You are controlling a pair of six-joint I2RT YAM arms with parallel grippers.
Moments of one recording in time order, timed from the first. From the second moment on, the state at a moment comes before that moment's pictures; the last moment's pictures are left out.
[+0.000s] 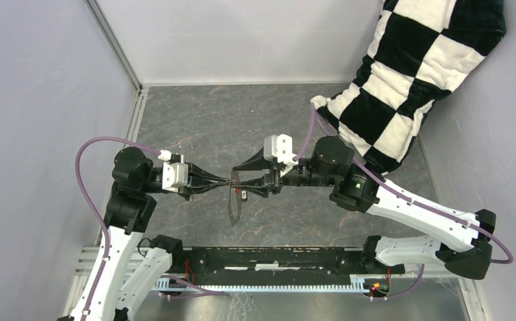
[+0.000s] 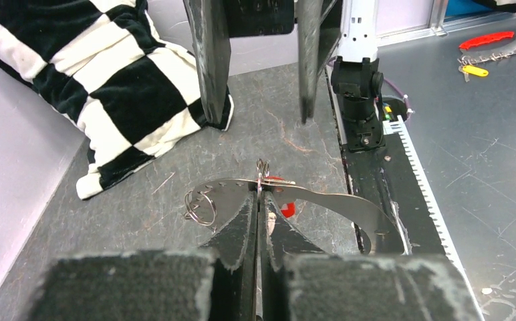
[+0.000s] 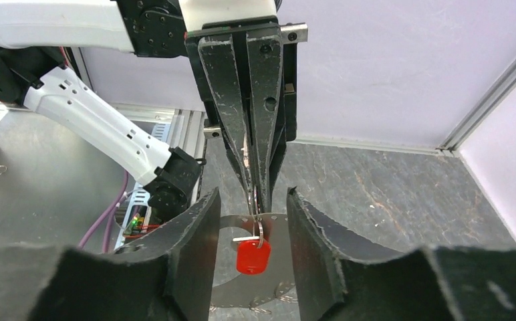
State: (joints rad) left arm -0.25 0.65 0.87 -0.23 1.29 0.28; right arm 1.10 1.14 1.17 0.05 -0.43 -0.13
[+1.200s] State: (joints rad) left arm -0.25 0.66 0.96 -0.64 1.21 0.62; right arm 1.09 1.32 1.43 -0.37 -0.42 -0.27
